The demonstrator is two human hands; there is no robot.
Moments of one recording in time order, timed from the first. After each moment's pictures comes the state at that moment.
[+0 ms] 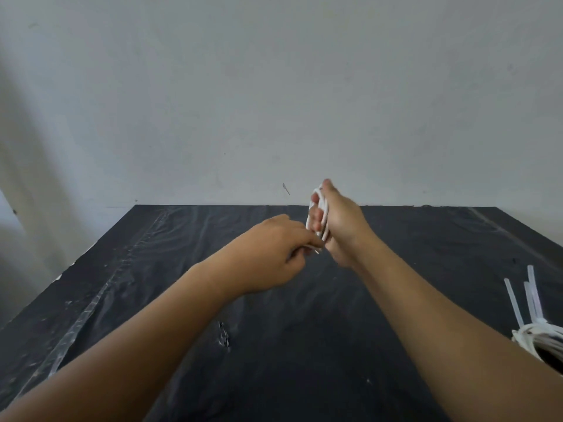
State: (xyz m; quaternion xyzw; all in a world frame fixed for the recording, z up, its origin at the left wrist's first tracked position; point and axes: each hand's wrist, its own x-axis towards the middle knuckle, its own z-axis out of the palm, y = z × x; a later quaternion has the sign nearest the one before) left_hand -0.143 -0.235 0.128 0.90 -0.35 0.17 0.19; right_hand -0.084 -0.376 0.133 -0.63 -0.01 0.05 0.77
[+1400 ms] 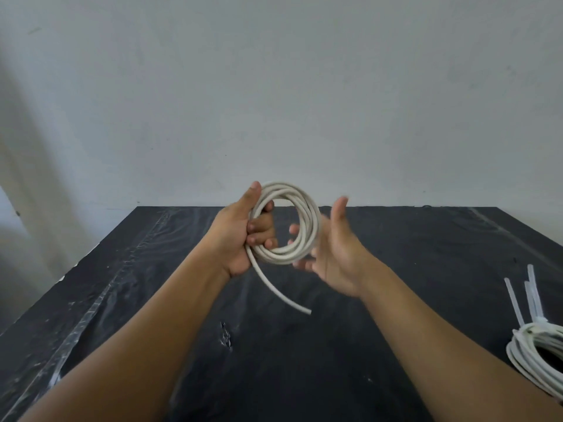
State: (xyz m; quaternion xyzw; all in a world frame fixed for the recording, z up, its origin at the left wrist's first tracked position) left_hand -0.123 -0.216 0.131 0.49 -0.09 -0.07 0.86; right_hand -0.100 -0.388 0.097 -0.59 -0.15 0.22 0.76
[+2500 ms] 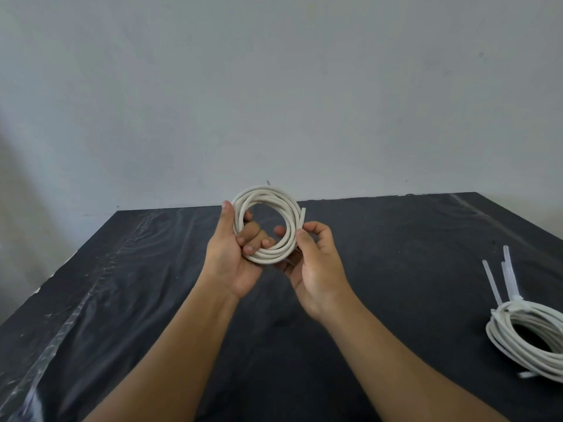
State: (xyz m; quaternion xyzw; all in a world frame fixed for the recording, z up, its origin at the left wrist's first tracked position) left_hand -0.125 -0.249 0.095 0.33 -0.03 -0.01 0.94; right_hand -0.135 -0.367 0.074 -0.45 -0.06 0.01 0.89
